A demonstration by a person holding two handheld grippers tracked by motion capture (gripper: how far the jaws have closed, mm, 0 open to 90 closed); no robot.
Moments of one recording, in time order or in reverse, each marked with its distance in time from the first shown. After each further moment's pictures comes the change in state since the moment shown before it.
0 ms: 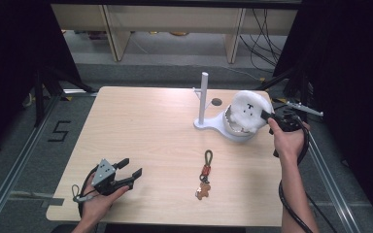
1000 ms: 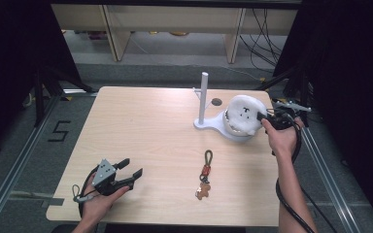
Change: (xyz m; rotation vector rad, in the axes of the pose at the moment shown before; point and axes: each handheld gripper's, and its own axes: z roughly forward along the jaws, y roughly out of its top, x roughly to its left) left arm 0.000 0.000 0.000 0.005 -0.002 0.003; right arm 0.003 -0.003 0.023 0.093 -0.074 -0.065
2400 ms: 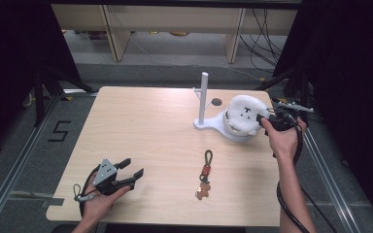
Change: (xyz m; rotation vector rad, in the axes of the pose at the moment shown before) left arm -0.001 0.001 0.003 -0.001 -0.016 0.003; right arm 0.004 0.002 -0.014 0.016 -0.059 -0.003
